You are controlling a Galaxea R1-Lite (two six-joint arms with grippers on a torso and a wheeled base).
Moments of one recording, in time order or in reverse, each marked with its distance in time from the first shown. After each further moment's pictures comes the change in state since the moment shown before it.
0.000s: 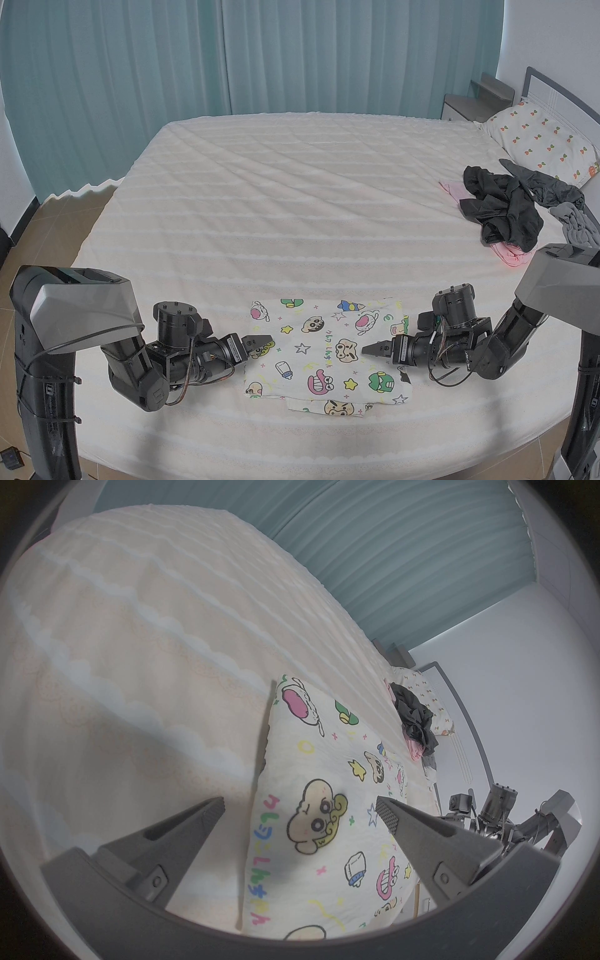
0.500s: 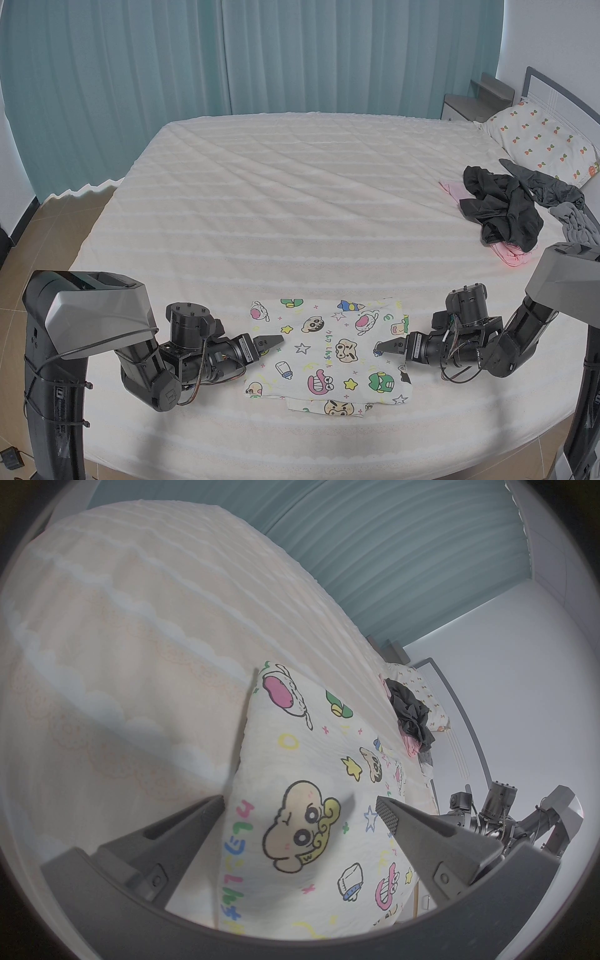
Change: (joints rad) left arm -0.034 0.049 -0.064 -0.002 0.000 -0.006; right arm -0.053 -0.023 0.044 -0.002 -0.016 0.023
